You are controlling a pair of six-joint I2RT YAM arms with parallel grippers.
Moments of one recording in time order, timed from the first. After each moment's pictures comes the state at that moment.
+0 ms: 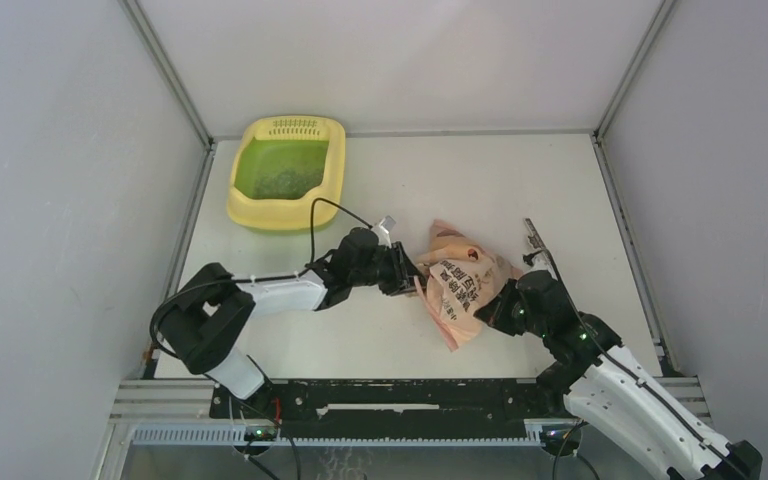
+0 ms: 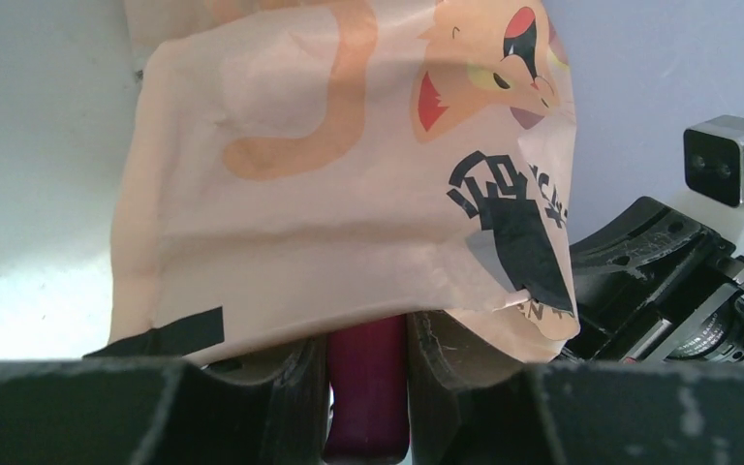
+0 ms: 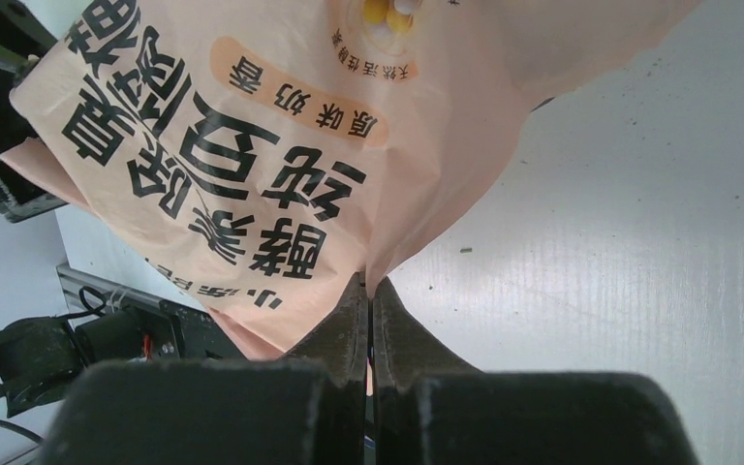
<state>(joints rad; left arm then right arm) -0.79 1.56 0.73 0.29 0.35 -1.05 0.60 0.56 0.45 -0.66 -0.03 0.92</state>
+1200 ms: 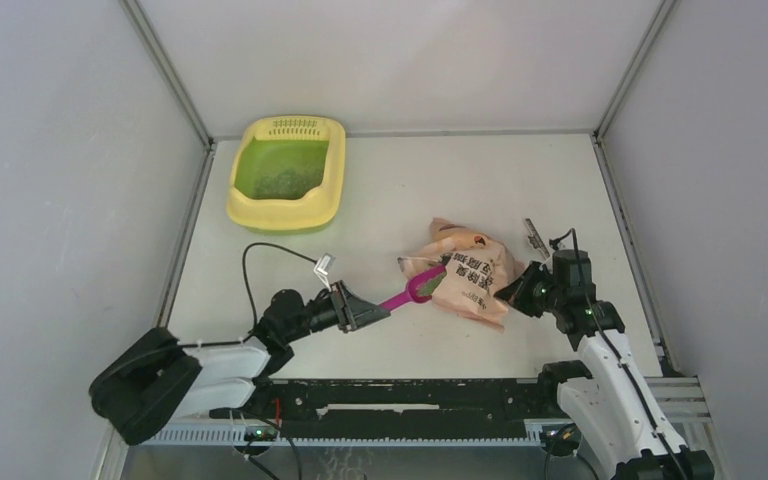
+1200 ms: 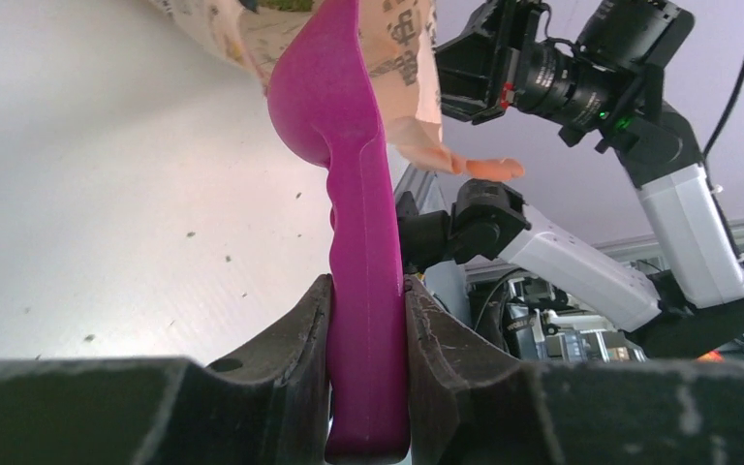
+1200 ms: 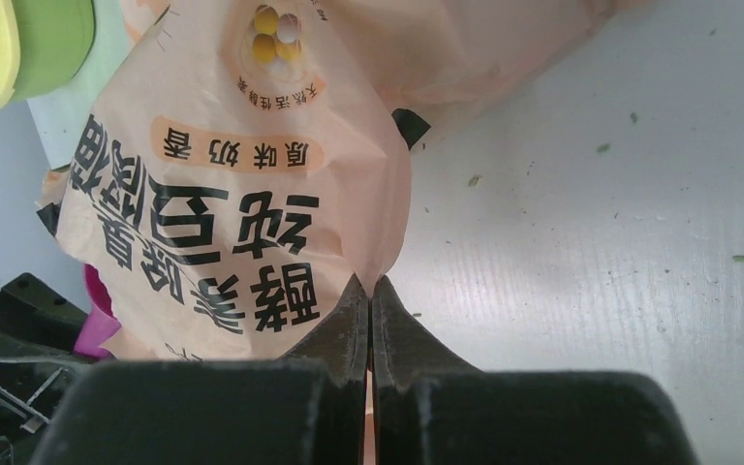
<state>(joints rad) -0.71 1.18 0.07 1.03 0.44 -1.11 0.10 0.70 0.47 -0.59 -0.33 0.69</state>
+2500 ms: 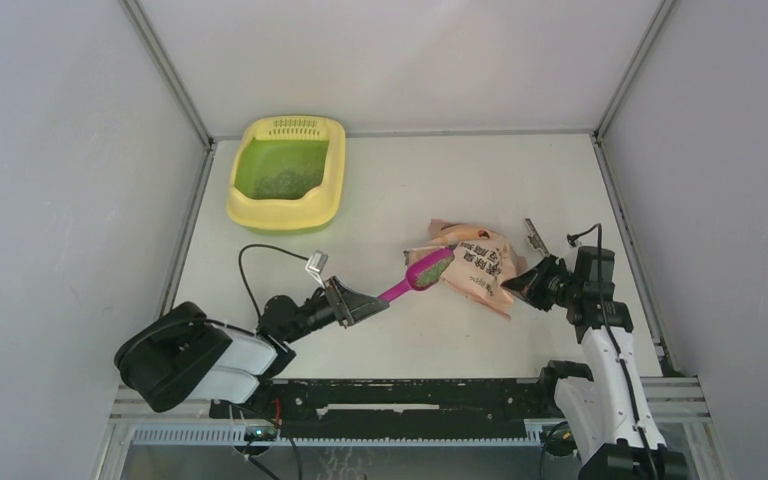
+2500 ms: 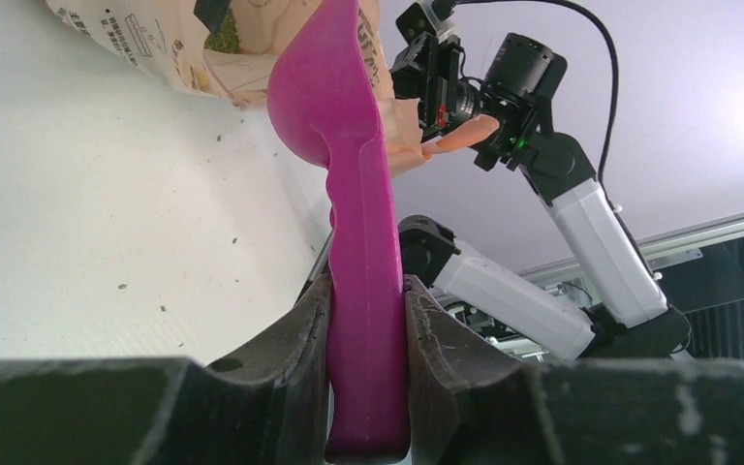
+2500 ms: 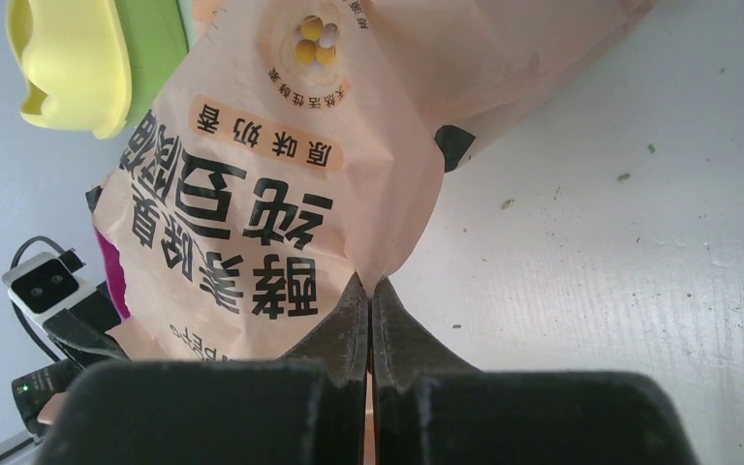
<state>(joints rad) -0.70 1.34 0.02 1.41 0.42 -1.24 -0.14 0.73 0.48 -0.55 -0.58 0.66</state>
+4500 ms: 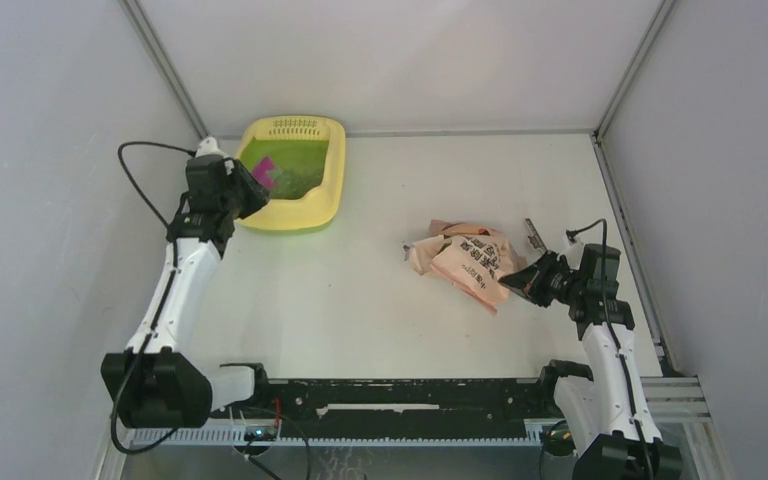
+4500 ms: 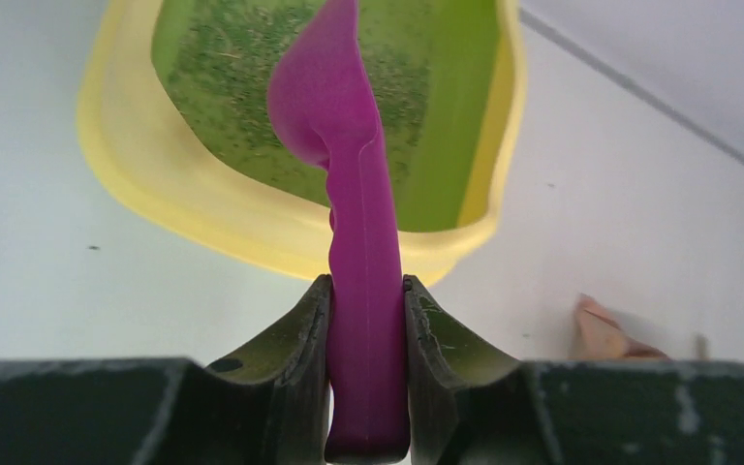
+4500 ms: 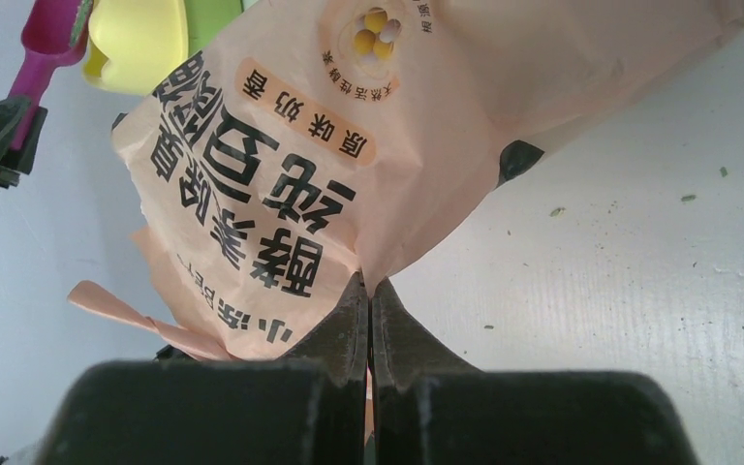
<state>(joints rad) 0.02 1.18 1.06 -0.38 0.07 -0.52 -0.20 0.76 0.48 -0.50 -0.74 0.64</state>
